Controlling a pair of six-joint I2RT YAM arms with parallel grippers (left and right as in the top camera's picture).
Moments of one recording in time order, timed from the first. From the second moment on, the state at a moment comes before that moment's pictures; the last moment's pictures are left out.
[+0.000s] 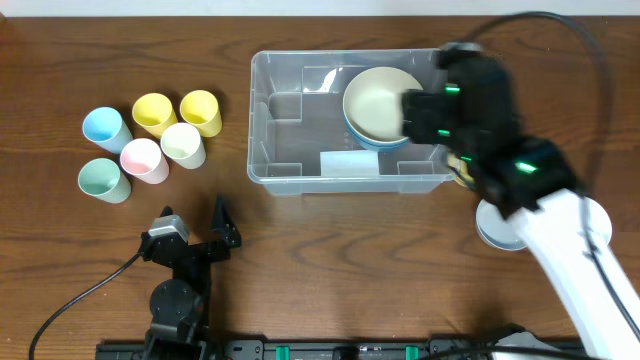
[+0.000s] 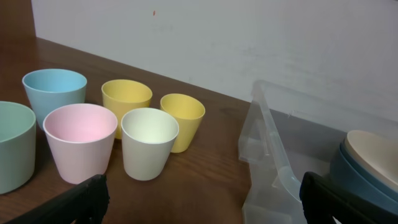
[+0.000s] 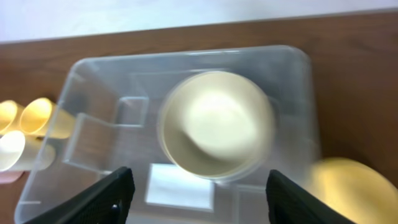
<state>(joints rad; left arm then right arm) -0.20 0.01 0.03 -0.11 -0.27 -0.32 0.37 1.33 1.36 -0.72 0.08 0.41</state>
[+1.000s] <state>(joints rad) -0.20 0.01 0.03 -0.11 -0.27 -0.32 -0.14 1.77 1.30 -0.91 0.05 0.60</state>
